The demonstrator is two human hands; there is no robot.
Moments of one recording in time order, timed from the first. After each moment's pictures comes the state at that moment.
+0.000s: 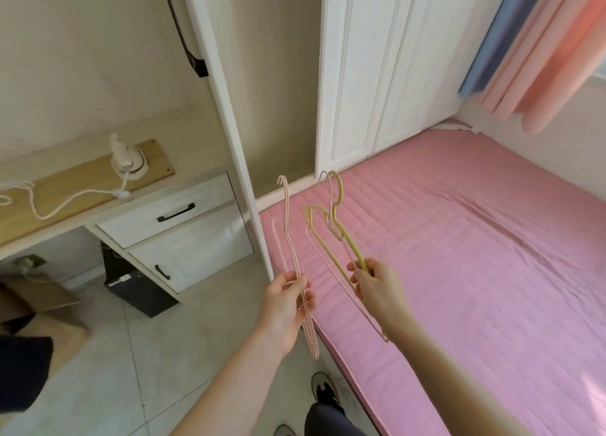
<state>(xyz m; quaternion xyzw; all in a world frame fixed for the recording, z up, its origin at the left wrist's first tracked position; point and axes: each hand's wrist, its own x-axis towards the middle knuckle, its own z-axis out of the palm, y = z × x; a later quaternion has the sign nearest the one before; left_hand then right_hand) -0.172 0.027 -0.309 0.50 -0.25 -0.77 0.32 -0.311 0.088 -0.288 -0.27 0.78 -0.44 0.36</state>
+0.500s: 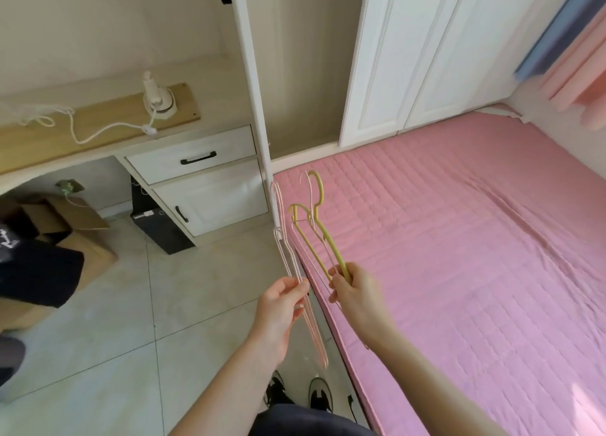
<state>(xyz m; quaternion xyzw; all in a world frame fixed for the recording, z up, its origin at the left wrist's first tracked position) -0.156 0.124 -0.341 0.59 -0.27 -0.70 0.31 -0.282 0.153 -0.311 -0.35 0.76 -0.36 0.41</state>
